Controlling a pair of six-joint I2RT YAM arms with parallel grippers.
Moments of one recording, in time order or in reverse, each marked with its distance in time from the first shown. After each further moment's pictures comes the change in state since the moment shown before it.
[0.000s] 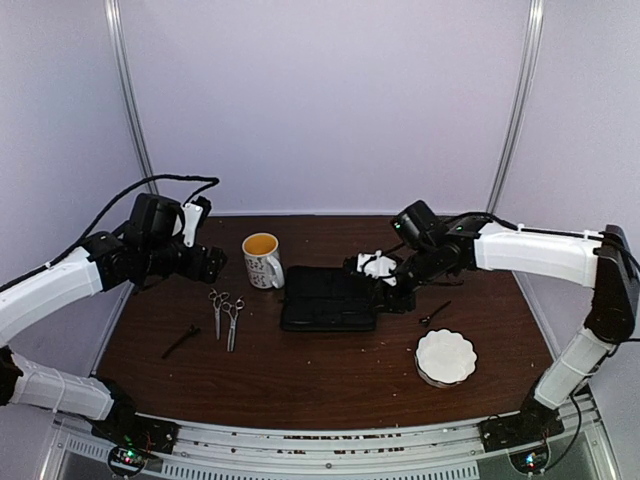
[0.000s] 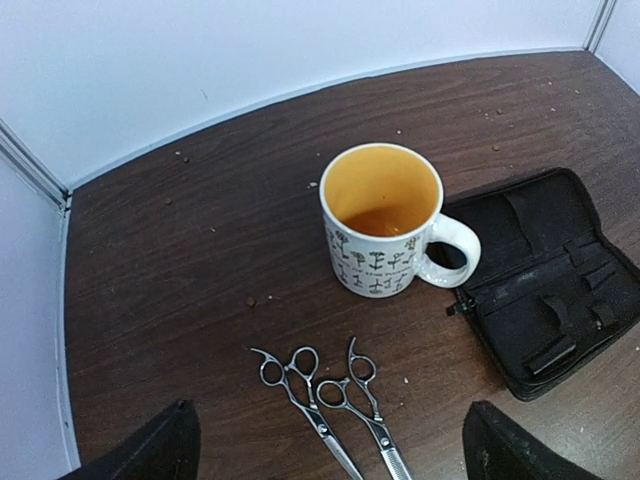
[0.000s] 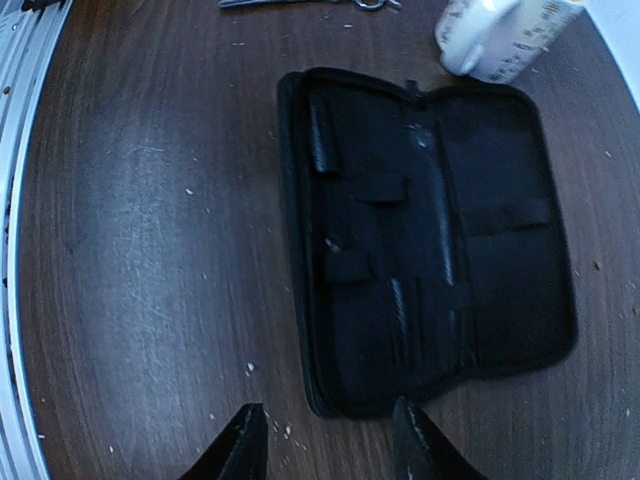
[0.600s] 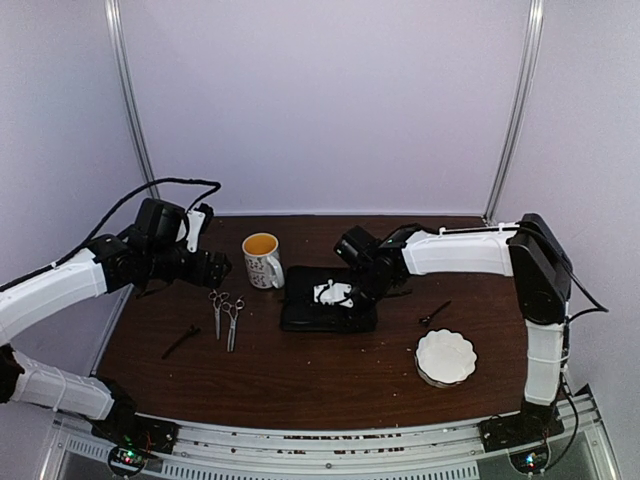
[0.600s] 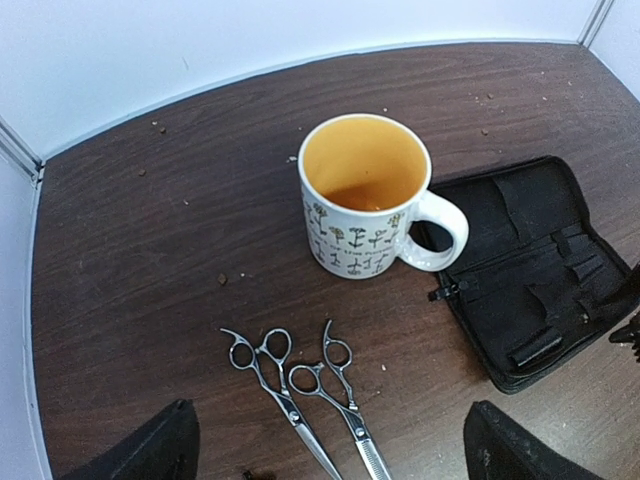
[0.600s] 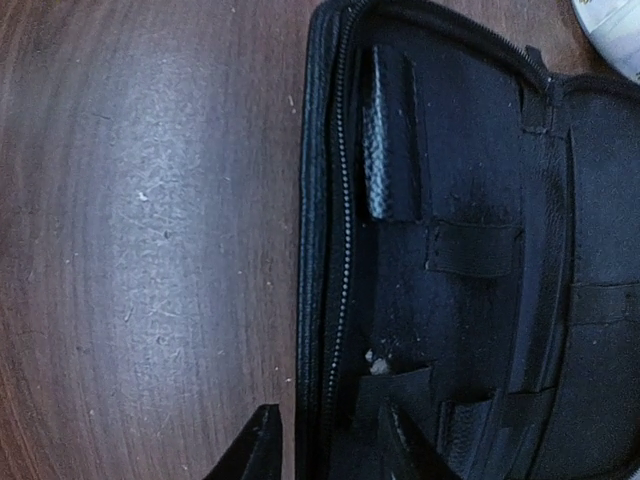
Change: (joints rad) left arm -0.001 0.017 -0.024 0.001 0.054 -0.079; right arm 0.136 0.424 0.298 -0.105 0.068 -0.092
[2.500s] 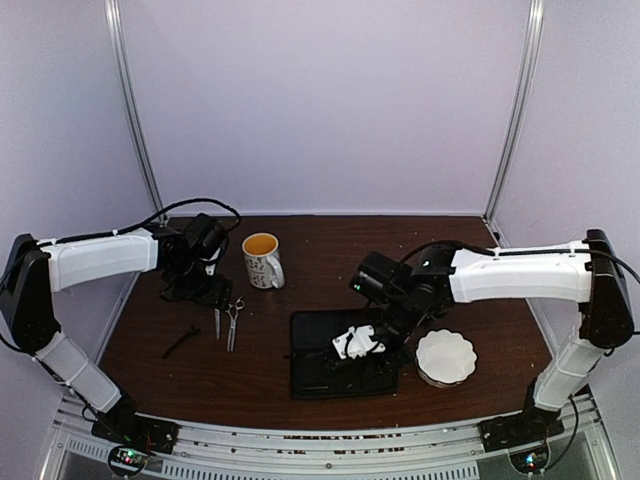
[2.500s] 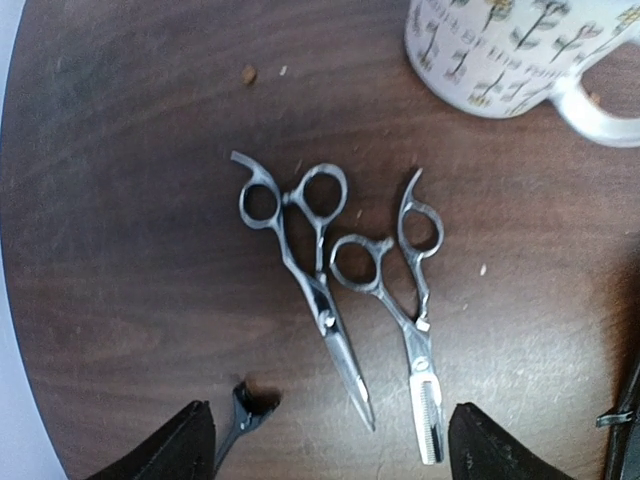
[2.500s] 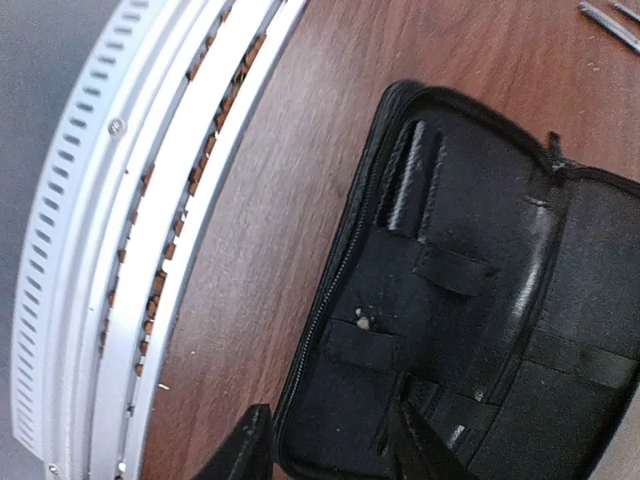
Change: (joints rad) left arm -0.002 0.368 0.149 -0.307 -0.081 -0.219; right arm 0.219 -0.315 -0.262 -0.174 -0.056 -0.140
